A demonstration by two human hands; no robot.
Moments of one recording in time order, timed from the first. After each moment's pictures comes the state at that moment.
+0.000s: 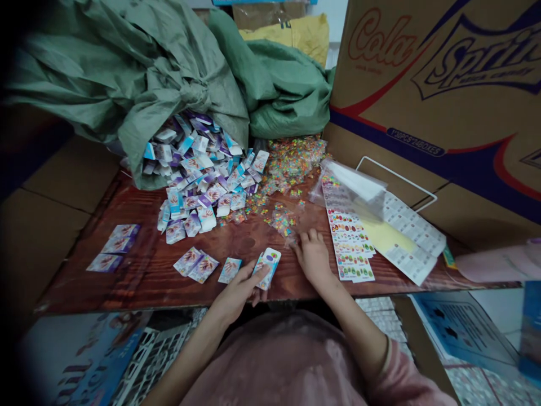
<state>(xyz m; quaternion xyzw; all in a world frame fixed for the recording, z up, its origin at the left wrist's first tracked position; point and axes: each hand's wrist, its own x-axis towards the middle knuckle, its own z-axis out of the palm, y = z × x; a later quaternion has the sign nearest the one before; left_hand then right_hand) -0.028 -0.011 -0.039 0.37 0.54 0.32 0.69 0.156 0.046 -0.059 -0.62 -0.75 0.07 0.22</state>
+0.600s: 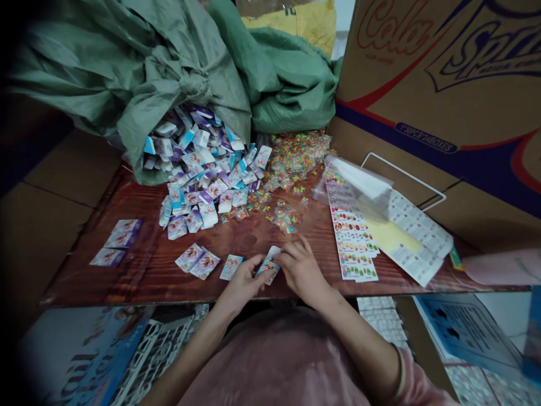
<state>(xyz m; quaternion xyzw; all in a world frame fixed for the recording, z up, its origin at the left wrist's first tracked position) -0.028 -0.003 -0.044 0.48 0.52 0.34 0.62 0.142 0.018 -0.033 -0.40 -0.85 0.17 0.29</state>
